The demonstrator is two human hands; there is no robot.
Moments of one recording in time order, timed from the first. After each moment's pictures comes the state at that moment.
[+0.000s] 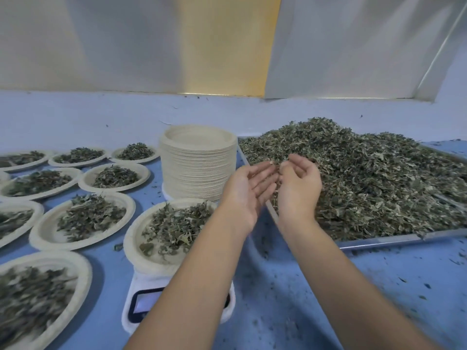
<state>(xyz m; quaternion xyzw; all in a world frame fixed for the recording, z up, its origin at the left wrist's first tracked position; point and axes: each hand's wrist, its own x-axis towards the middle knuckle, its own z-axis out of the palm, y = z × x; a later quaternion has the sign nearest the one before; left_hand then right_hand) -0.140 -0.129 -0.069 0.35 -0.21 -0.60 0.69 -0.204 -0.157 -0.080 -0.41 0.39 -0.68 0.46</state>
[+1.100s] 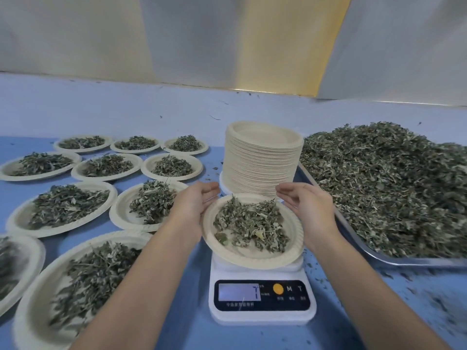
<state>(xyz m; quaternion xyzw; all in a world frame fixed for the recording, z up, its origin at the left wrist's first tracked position) 0.019 -0.047 -0.103 0.56 -0.14 -0.44 0.68 -0.139 -0.138 -0.115 -0.50 0.39 -0.51 0.58</state>
